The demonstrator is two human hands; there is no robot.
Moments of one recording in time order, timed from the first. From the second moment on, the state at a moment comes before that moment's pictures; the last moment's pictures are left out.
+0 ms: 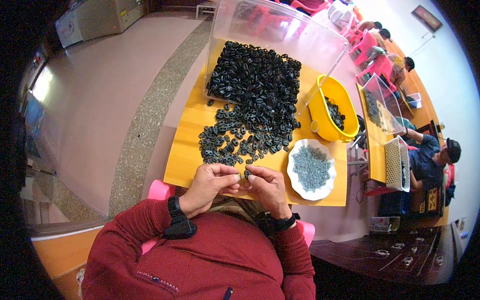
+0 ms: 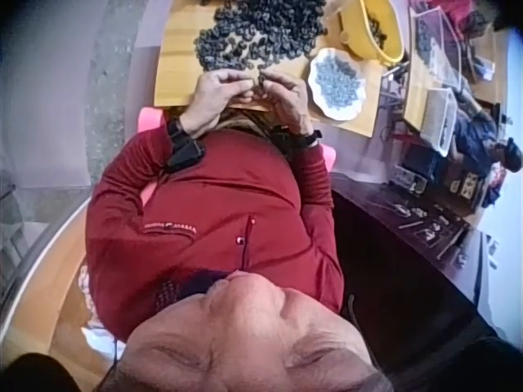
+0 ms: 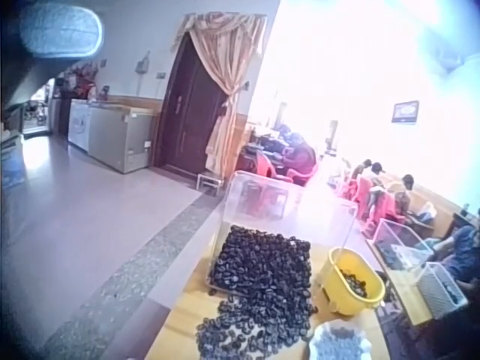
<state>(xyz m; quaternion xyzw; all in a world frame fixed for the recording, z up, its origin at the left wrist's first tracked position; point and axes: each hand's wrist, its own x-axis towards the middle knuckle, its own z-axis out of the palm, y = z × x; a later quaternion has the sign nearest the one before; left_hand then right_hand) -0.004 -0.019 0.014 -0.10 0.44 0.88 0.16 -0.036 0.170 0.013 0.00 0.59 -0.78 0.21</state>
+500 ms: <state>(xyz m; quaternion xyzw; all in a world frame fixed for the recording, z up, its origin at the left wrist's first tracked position) -0.004 -0.018 0.013 -0.10 0.44 0.88 0.16 -0.035 0.171 0.011 -0.02 0.60 -0.77 0.22</state>
